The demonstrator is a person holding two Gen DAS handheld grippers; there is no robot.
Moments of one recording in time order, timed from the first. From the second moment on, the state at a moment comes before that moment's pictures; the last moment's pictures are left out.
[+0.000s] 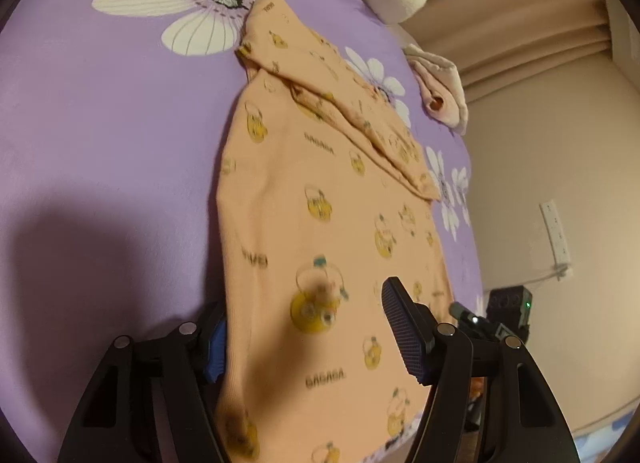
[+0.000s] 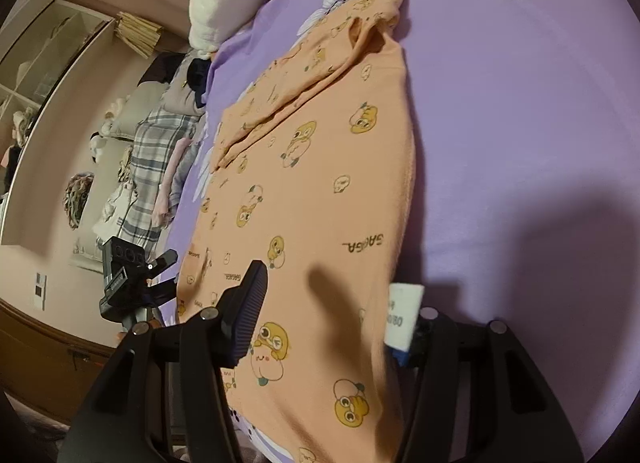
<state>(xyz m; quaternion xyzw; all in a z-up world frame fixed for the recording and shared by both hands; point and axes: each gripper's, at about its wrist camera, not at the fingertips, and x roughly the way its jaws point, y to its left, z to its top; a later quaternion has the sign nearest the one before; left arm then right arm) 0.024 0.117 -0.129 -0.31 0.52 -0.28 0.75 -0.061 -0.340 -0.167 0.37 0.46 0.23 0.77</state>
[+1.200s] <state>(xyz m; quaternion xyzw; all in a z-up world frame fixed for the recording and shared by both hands) -0.020 0.106 -0.070 -0.32 0.43 -0.35 0.77 -0.100 -0.323 -0.116 0.38 0.35 0.31 0.80</state>
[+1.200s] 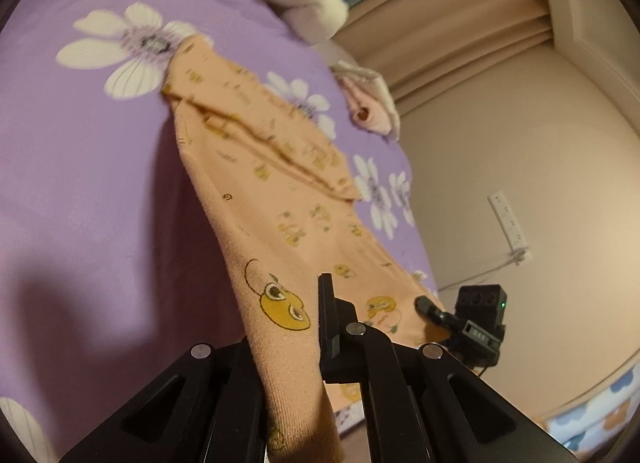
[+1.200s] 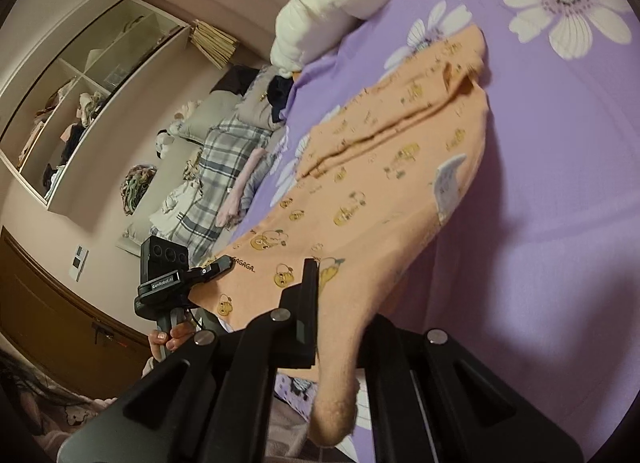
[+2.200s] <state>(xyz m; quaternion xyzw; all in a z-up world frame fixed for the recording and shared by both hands) -0.062 0.107 0.015 -0.24 0.37 -0.39 0.81 -0.138 -0.312 -0.011 0.29 0.26 0.36 0.85</state>
